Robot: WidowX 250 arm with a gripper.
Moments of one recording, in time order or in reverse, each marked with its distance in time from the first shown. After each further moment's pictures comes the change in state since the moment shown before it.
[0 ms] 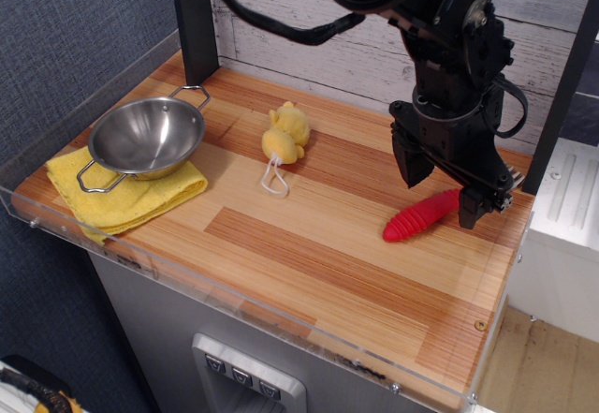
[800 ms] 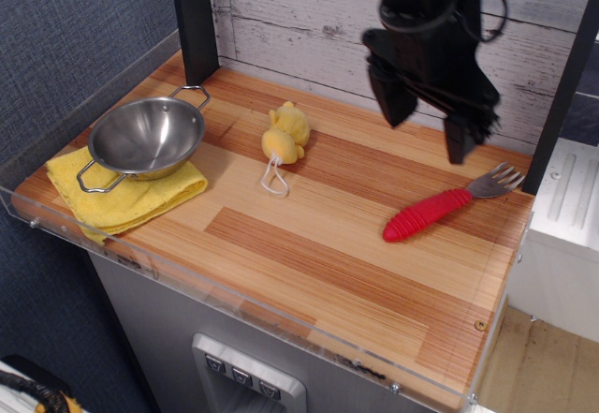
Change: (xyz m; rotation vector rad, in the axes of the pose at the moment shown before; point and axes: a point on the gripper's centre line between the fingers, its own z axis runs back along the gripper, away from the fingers) arm 0.006 0.010 0.057 -0.038 -0.061 0.015
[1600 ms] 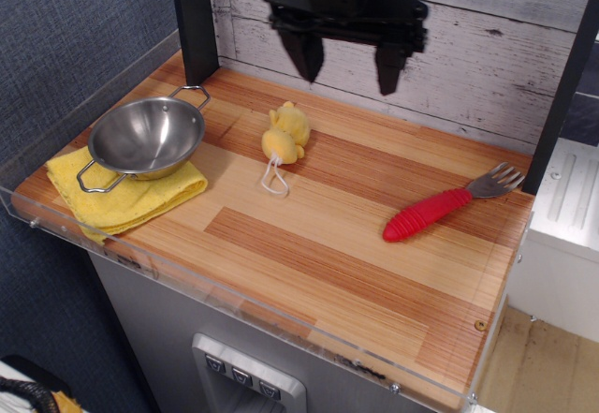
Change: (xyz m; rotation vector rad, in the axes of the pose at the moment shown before) arm -0.010 0.051 0.043 0.139 -0.021 0.431
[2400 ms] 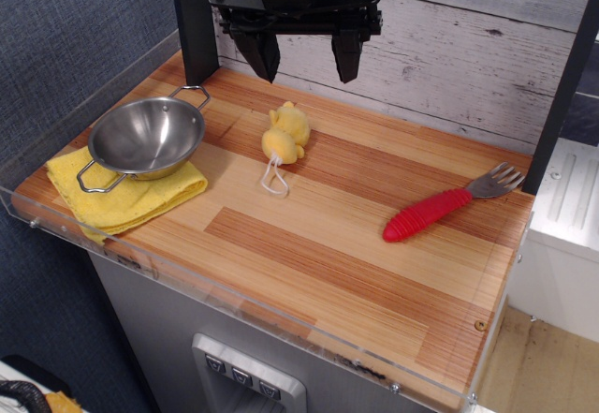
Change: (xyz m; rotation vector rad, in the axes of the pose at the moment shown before) arm -0.009 0.039 0.008 0.029 -0.023 0.232
